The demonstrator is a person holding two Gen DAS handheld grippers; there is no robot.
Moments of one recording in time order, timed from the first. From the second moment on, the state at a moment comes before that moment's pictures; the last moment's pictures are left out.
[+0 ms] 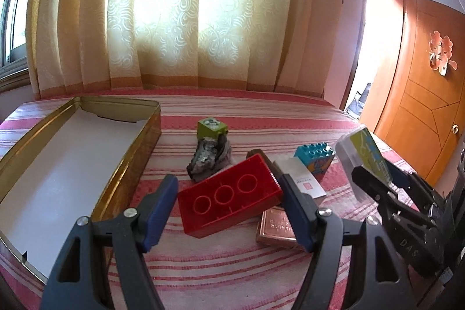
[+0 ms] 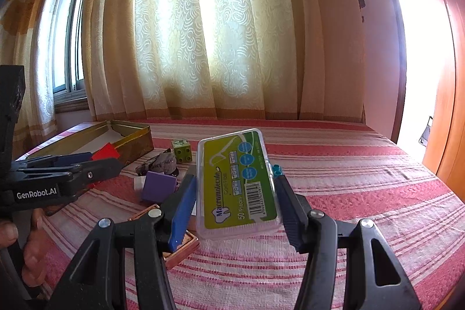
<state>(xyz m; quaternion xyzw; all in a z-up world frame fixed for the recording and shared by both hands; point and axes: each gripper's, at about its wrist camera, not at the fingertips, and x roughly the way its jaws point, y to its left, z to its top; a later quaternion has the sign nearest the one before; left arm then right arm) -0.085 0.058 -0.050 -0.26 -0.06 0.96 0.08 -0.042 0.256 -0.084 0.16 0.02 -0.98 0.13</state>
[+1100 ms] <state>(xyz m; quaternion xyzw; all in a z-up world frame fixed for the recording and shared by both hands) -0.057 0.071 -0.044 -0.19 -0.01 0.98 0.06 -0.016 0.252 -0.081 0.08 0.03 -0.99 0.14</state>
